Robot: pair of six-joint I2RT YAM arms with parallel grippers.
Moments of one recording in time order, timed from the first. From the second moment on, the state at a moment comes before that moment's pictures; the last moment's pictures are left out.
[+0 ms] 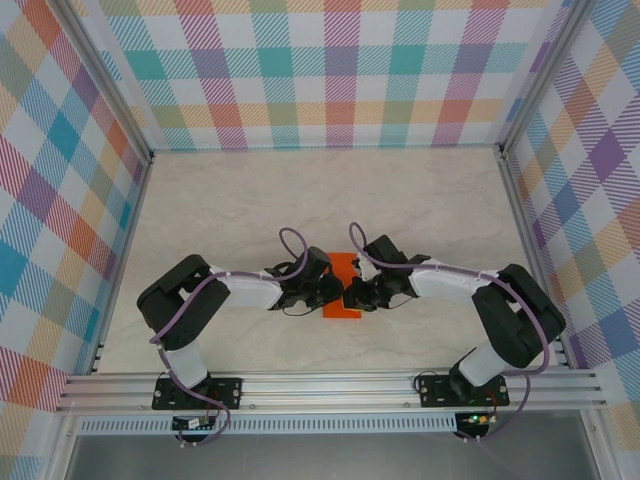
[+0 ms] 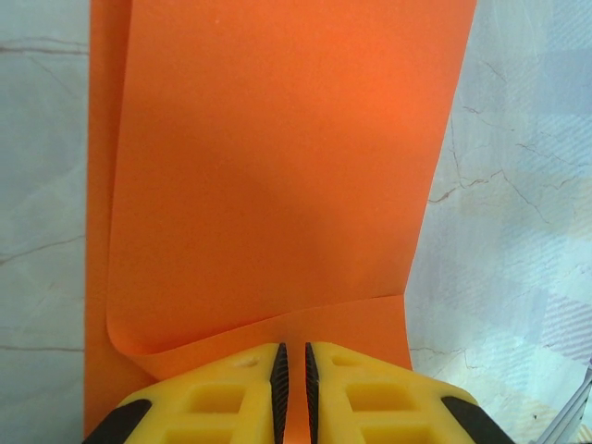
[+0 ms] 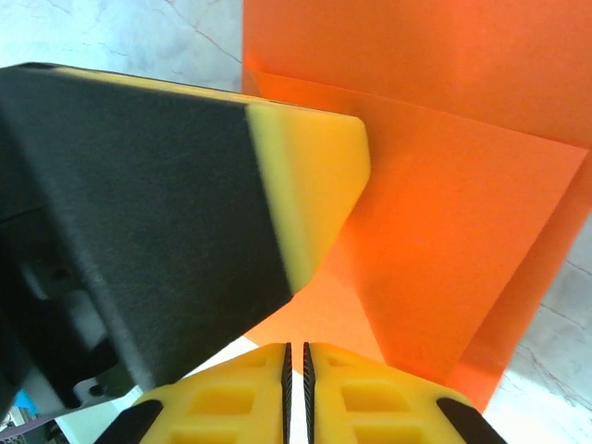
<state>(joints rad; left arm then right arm) -0.84 1.77 0.80 0.10 0.19 -1.13 0.66 1.56 0.74 -0.33 -0.57 0.66</state>
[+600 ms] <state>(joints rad) -0.84 1.77 0.80 0.10 0.19 -1.13 0.66 1.59 0.71 -0.34 -0.51 0.66</state>
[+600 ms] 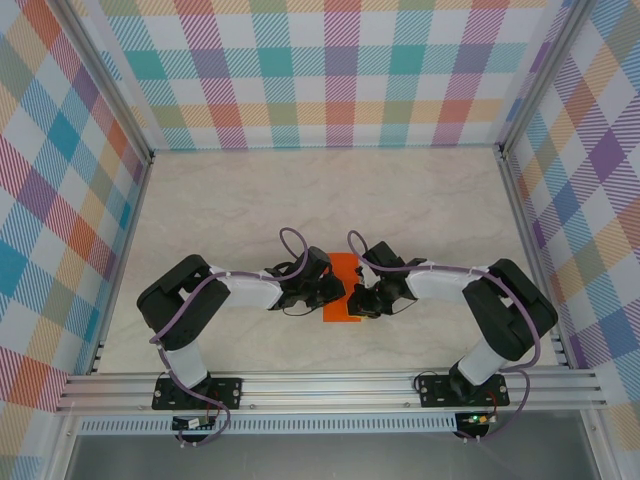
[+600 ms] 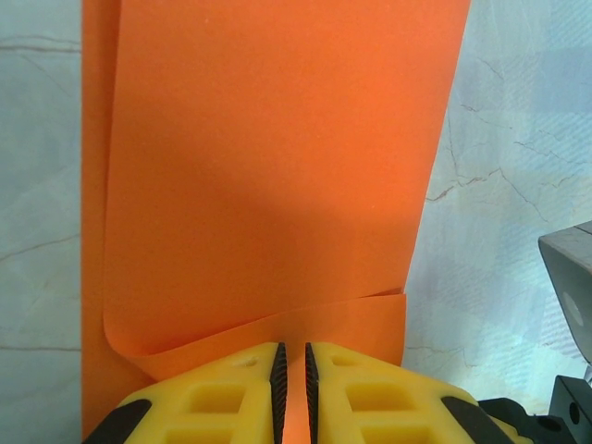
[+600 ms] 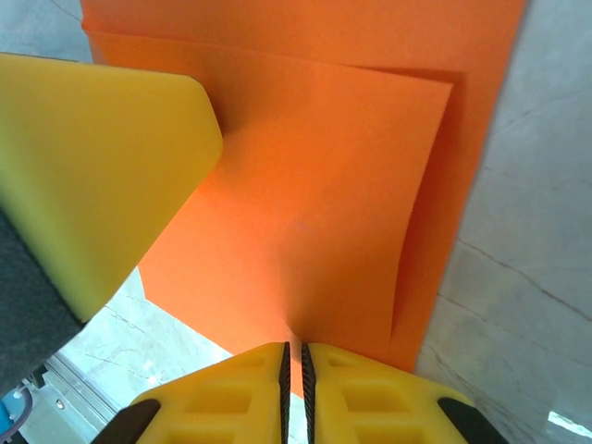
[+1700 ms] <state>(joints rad) -0.84 1.77 0.80 0.10 0.19 -1.13 0.65 1.52 0.63 -0.32 -0.50 0.67</state>
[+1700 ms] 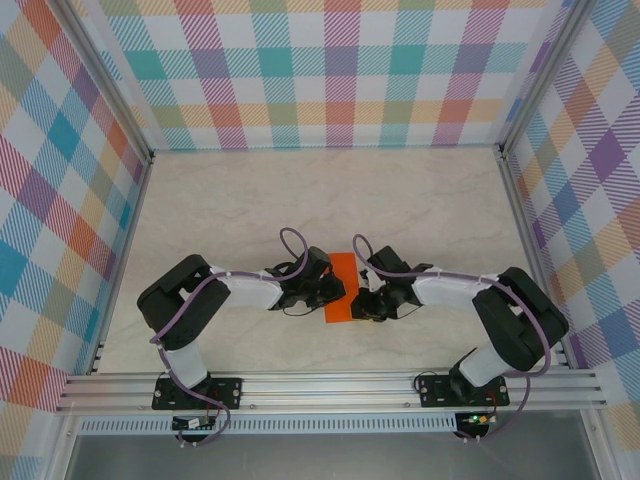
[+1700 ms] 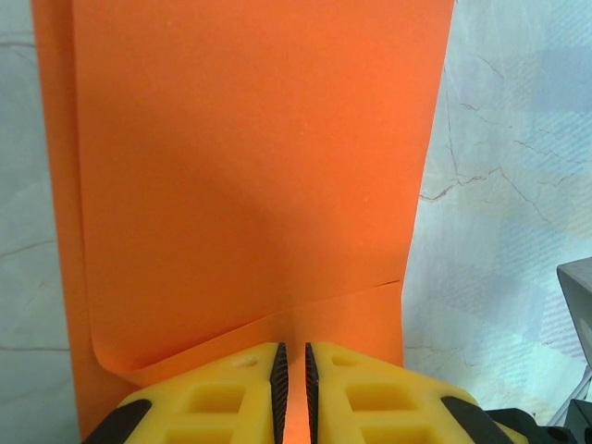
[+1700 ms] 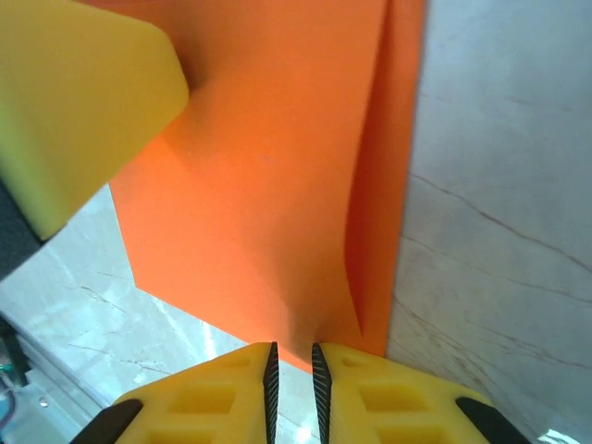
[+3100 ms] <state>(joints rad) -0.84 1.78 0.80 0.13 0.19 -1.09 0.58 1.61 0.64 -0.18 -0.62 0.78</state>
